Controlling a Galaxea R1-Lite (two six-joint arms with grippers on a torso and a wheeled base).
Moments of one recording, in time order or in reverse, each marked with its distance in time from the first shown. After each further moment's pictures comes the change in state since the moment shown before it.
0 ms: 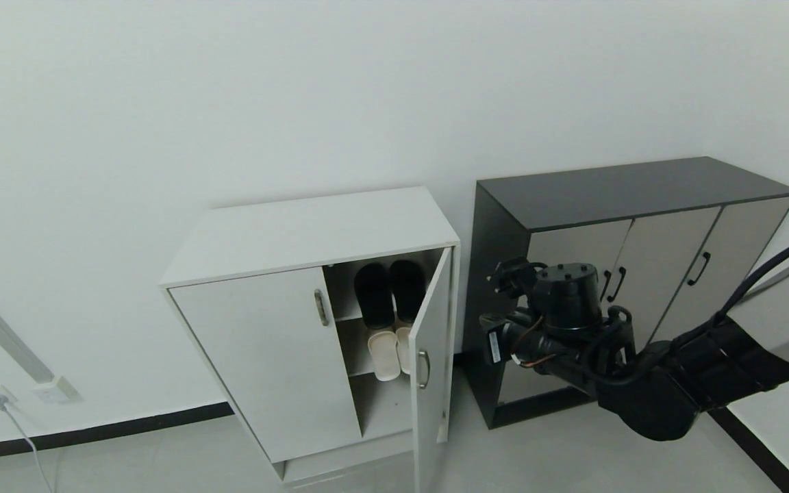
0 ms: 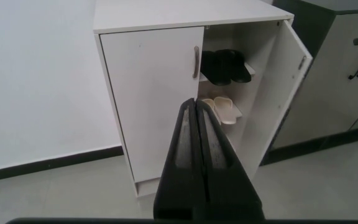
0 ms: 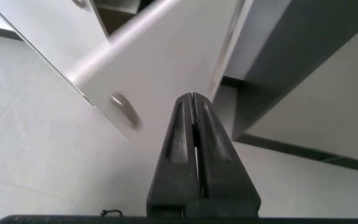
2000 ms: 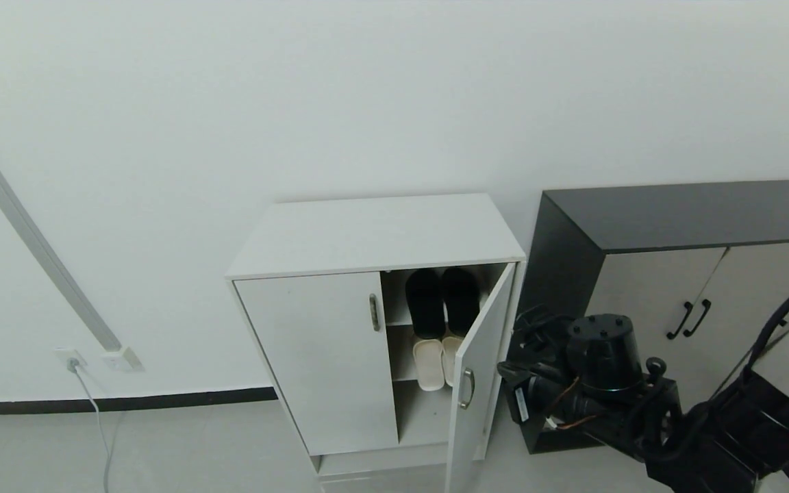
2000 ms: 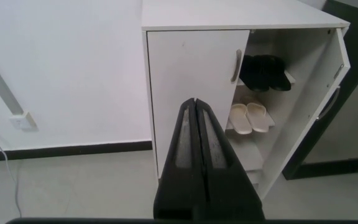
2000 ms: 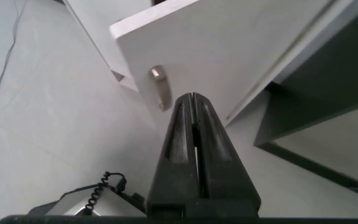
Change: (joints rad) left arm 0.000 0.000 0.000 0.000 0.001 -0.002; right arm 0.001 -0.036 0.311 -0.203 0.057 -0.003
